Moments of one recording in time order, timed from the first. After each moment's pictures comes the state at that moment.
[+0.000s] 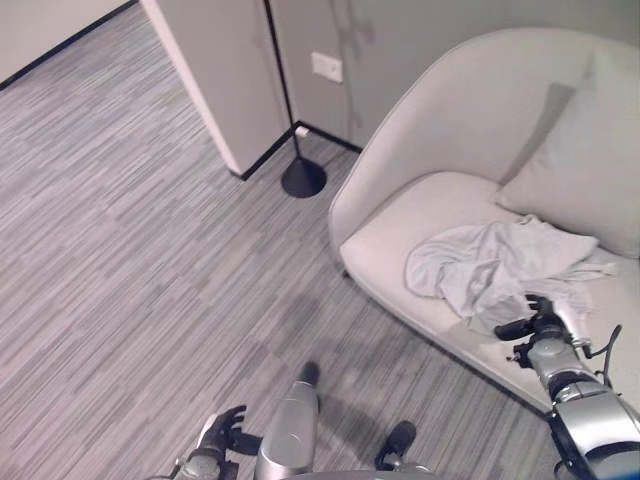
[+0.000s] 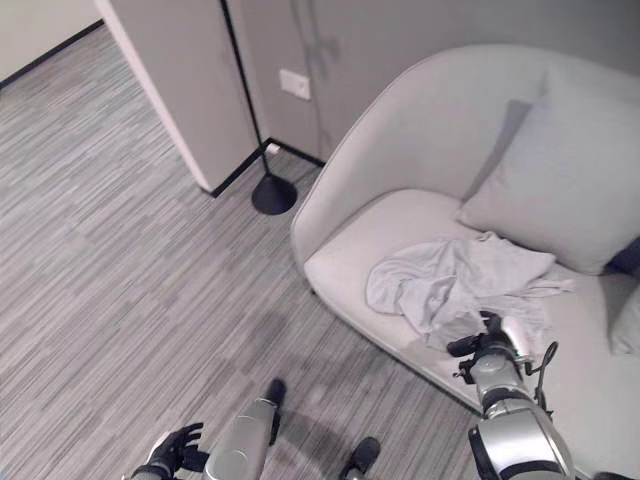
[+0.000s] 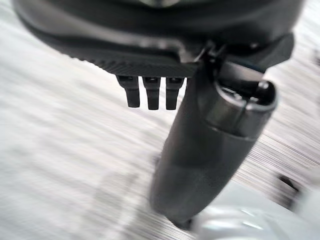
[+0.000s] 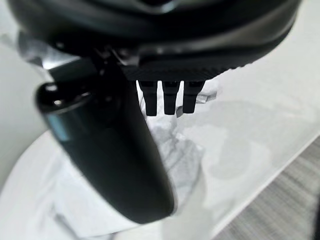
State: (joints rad) left arm 0.03 0.23 -0.29 1.28 -0.23 -0.14 0.08; right arm -0.59 -0.63 0.22 1.32 0.07 -0.03 -0.27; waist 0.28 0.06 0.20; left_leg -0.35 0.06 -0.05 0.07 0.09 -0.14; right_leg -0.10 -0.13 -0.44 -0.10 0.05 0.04
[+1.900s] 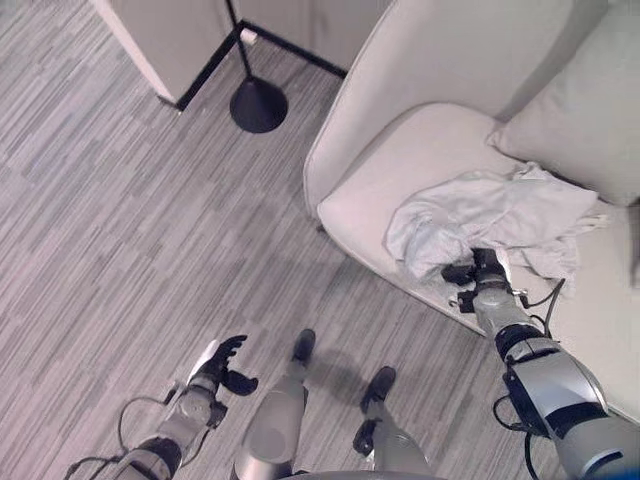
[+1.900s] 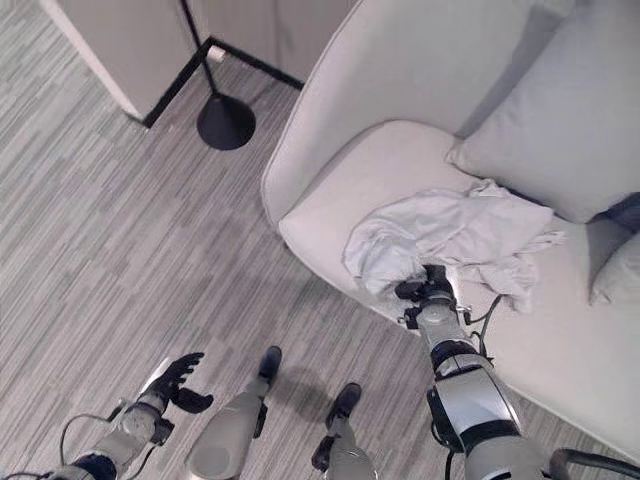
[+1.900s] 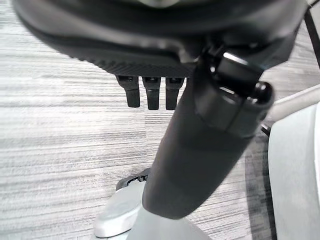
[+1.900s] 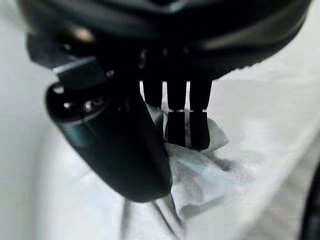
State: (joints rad) left arm -0.05 0.42 -0.36 0.90 -0.08 -0.19 0.13; right arm -0.57 -0.44 0.19 0.86 0.27 -0.05 -0.28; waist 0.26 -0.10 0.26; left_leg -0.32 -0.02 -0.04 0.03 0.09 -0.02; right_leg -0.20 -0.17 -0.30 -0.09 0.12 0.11
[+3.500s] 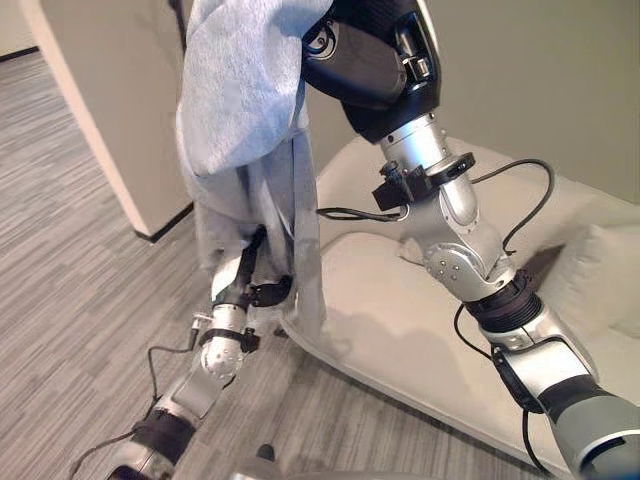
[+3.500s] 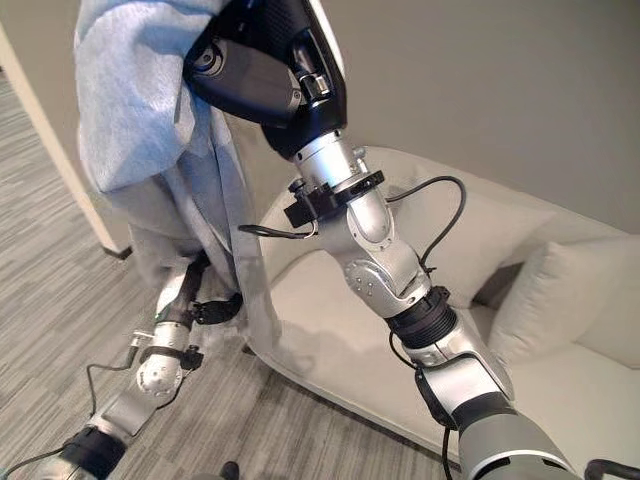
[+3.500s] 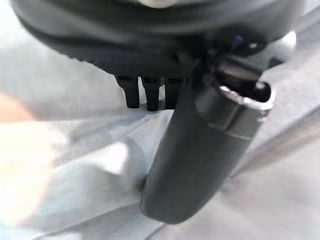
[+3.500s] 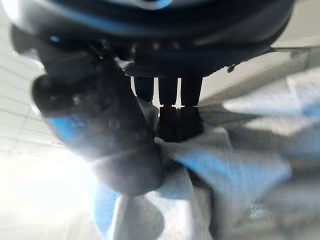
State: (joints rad) left arm -0.23 0.40 -0.41 0.37 0.26 -0.17 0.52; right arm -0.85 -0.41 0.50 -0.19 0.95 -0.24 -0.07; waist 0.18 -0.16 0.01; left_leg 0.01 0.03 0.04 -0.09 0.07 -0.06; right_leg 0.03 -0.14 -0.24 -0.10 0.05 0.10
